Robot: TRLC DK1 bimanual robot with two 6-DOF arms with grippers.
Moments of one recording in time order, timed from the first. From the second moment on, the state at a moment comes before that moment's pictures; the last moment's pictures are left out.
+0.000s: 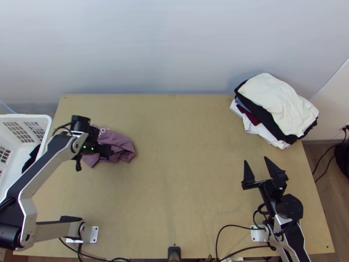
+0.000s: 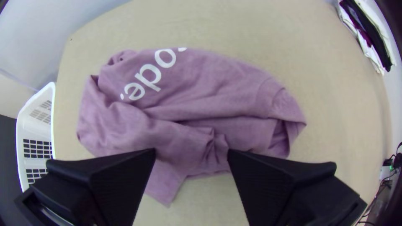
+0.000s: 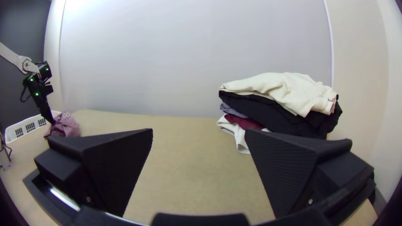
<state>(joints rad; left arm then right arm) -0.10 1.42 0.99 -0.65 -0.06 0.13 0.29 0.01 0.01 0.02 0.09 0.06</state>
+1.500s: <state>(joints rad) 0.17 1.47 2.09 -0.39 -0.12 -0.01 0.29 0.01 0.01 0.02 0.09 0.06</state>
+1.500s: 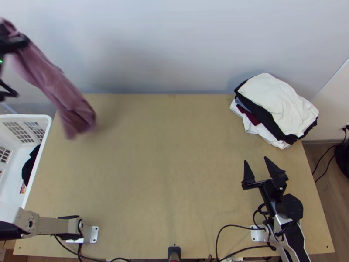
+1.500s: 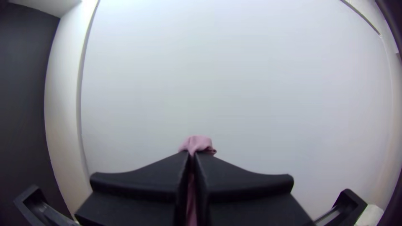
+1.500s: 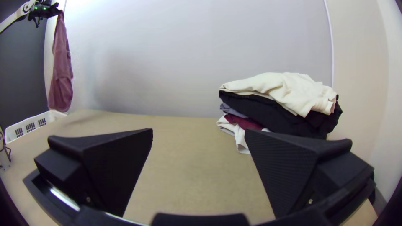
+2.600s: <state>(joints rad) -0.53 1.32 1.79 -0.58 -0.23 -0.08 0.29 0.01 0.01 0.02 0.09 0.06</state>
